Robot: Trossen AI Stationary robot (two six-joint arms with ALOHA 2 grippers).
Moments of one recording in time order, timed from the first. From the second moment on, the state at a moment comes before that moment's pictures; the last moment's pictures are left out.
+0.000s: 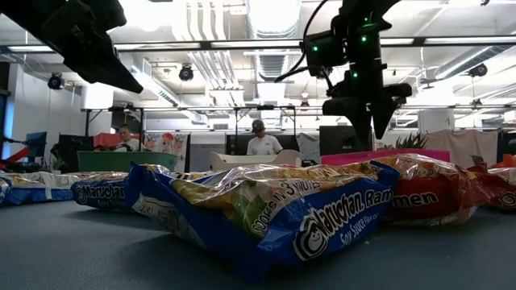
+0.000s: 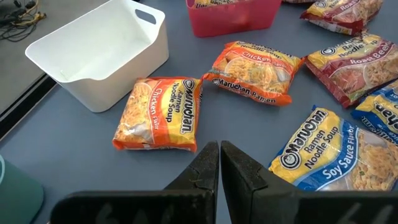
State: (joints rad) left arm -0.32 0.81 0.55 -0.44 -0.57 -0.38; right arm -0.32 1.68 1.28 -1.18 0.36 0.79
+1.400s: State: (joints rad) left arm -0.32 0.81 0.55 -0.44 -0.57 -0.38; right arm -0.31 1.67 1.15 -1.01 0.35 0.81
